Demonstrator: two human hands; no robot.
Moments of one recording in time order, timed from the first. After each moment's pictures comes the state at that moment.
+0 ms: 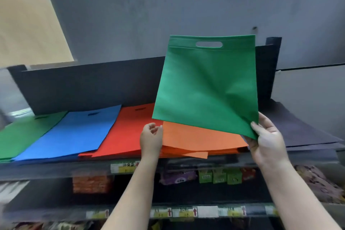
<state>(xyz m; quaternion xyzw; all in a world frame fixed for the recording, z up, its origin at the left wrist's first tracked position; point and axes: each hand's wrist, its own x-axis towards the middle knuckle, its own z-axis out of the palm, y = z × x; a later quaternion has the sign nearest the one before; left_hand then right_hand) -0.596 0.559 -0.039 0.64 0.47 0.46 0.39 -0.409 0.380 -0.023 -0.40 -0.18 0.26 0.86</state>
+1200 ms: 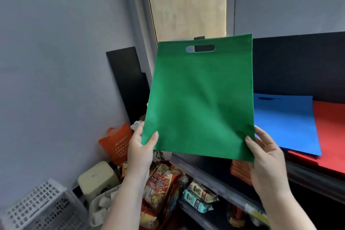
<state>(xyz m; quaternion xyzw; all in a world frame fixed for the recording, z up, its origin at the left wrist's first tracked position) -1.102 0.636 -0.030 0.47 0.51 0.66 0.31 -0.860 0.634 -0.051 -0.35 -0.34 0.50 0.72</state>
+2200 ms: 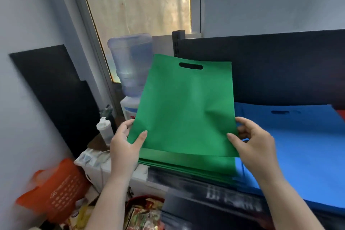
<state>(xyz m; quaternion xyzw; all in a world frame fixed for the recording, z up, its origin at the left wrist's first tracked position) -1.186 0.932 -0.044 0.64 0.49 0.54 0.23 -0.932 0.852 -0.046 -0.67 -0.48 0.09 0.56</state>
